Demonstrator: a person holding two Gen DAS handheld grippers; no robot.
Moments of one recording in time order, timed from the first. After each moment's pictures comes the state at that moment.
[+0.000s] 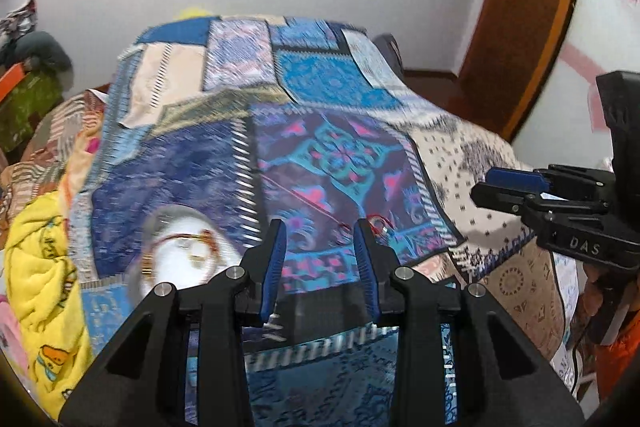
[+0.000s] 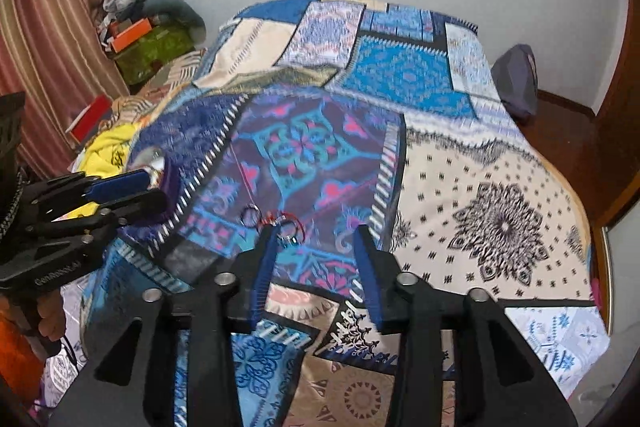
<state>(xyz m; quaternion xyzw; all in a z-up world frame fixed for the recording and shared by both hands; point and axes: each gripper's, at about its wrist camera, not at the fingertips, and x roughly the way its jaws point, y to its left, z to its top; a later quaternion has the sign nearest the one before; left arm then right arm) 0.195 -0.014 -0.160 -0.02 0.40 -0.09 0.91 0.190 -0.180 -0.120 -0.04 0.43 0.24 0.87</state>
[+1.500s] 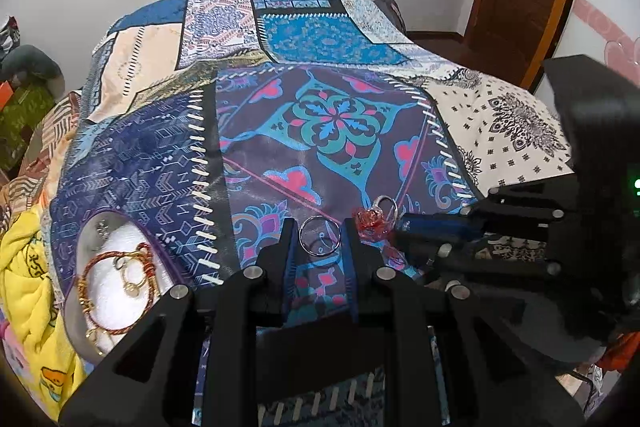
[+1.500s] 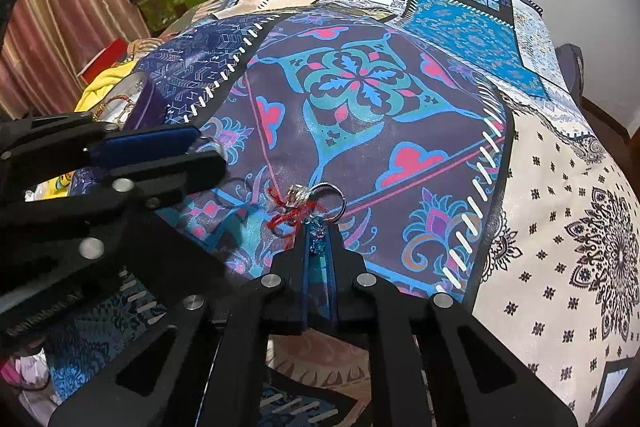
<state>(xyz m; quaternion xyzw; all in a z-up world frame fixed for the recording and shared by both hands) 0.238 -0.045 -0.209 0.03 0.44 -0.08 0.89 0.214 -0.133 -0.192 -0.09 0.48 0.30 0.82</state>
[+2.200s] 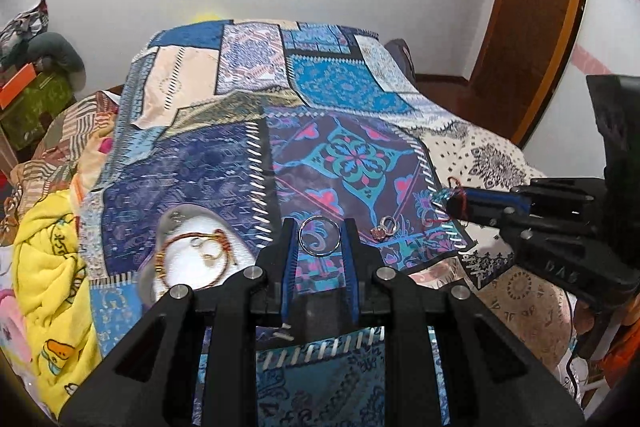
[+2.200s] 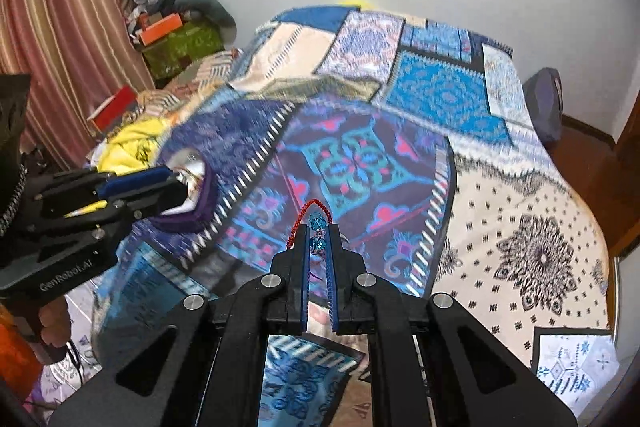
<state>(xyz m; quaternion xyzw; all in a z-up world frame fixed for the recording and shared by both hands) 0.184 -0.006 -0.148 -0.02 0.39 -0.06 0.92 0.181 -0.141 -0.107 -0.05 0.40 0.29 0.87</state>
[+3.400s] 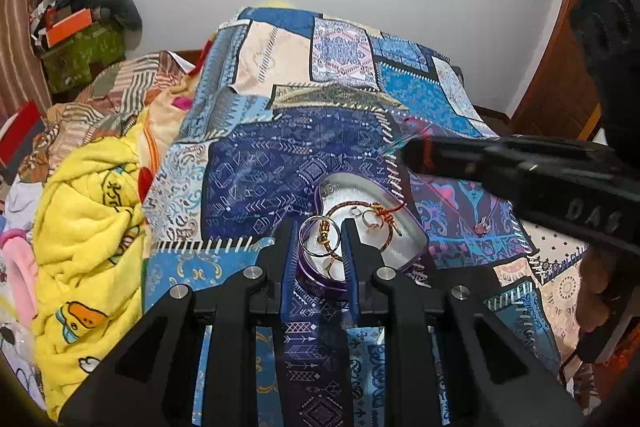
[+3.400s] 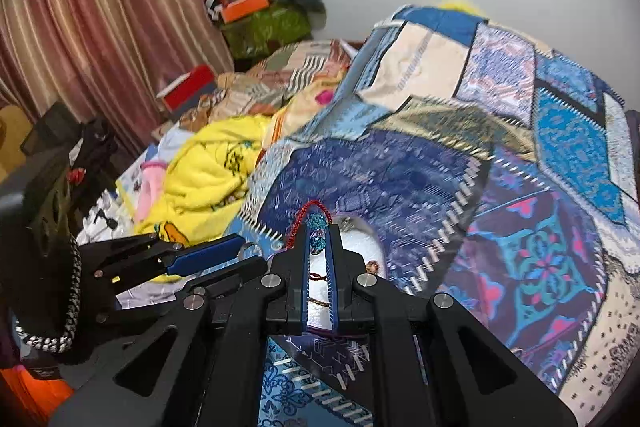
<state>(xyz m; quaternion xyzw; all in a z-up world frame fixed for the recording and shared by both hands) 0.159 0.116 -0.172 -0.09 0.38 0.02 0.92 0.193 0.013 -0.110 -0.07 0.41 0.42 0.80</state>
